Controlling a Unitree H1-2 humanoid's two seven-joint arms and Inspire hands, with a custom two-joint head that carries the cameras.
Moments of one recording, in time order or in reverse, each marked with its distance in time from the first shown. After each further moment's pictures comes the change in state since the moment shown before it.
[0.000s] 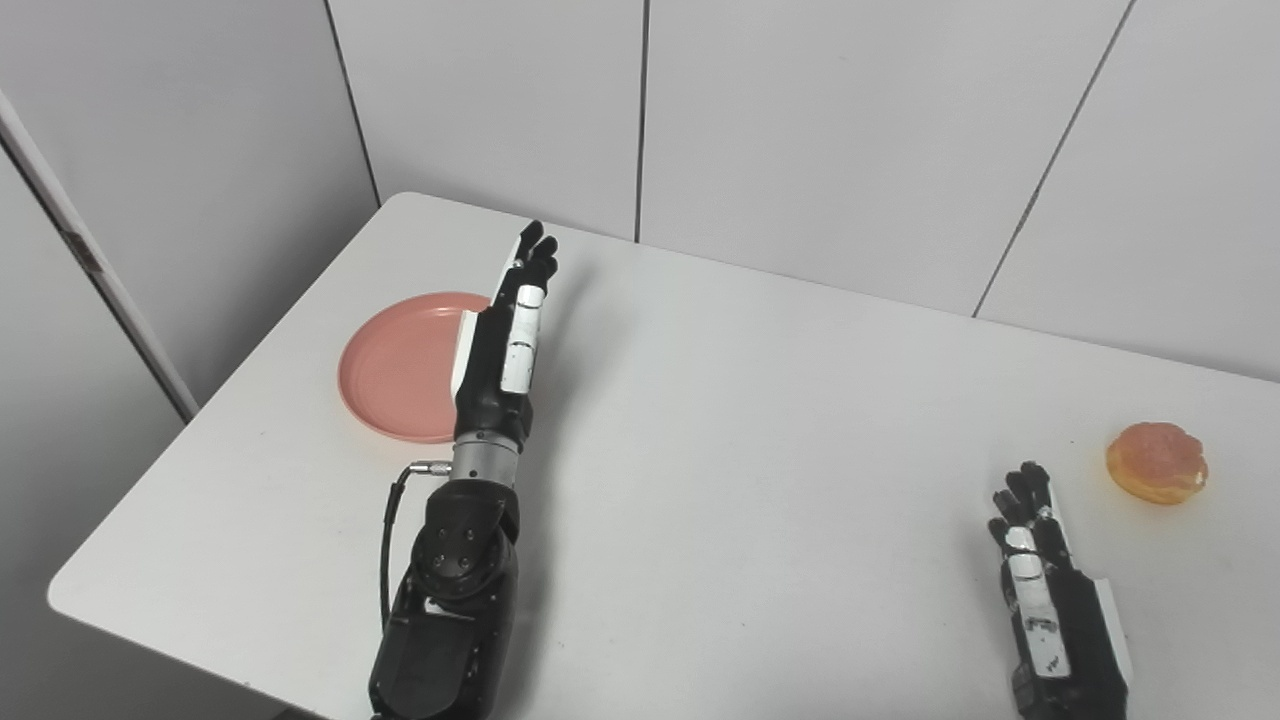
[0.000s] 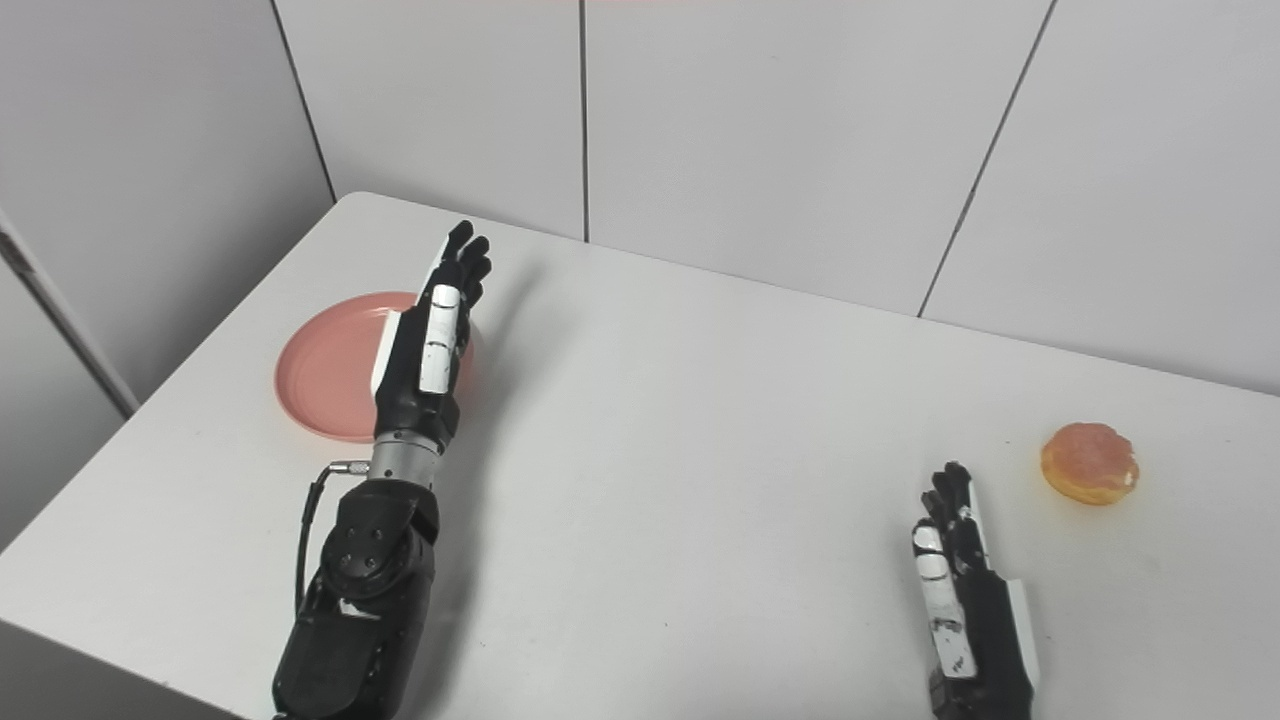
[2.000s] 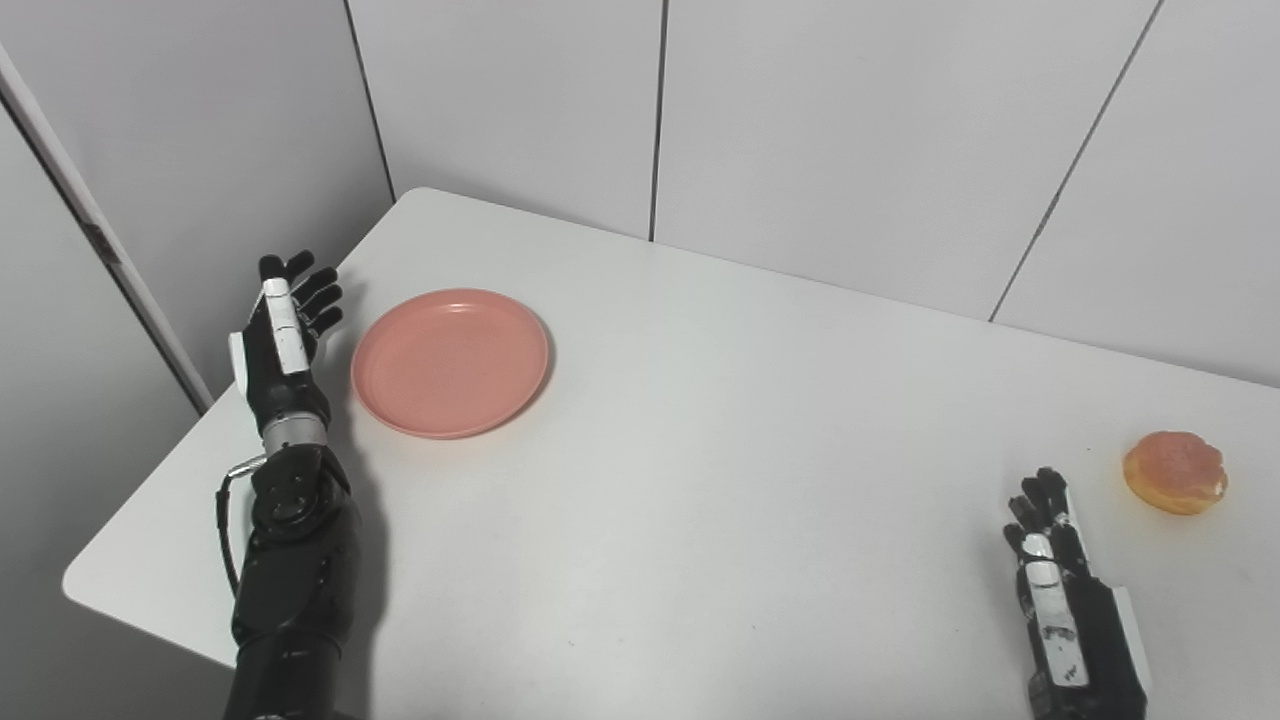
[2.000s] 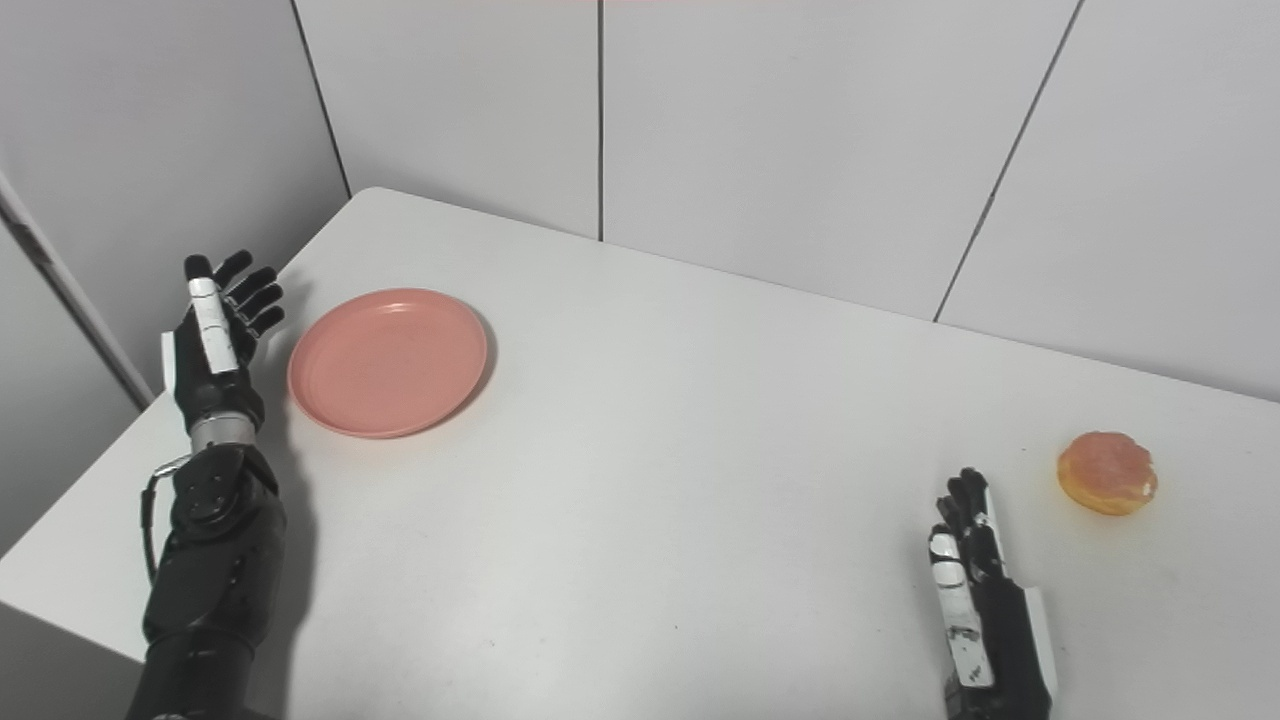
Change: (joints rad) left arm -0.058 0.242 0.285 0.388 -0.198 -0.050 0.122; right arm -0.002 -0.011 -0.007 0.001 0.002 -0.002 0.016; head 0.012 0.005
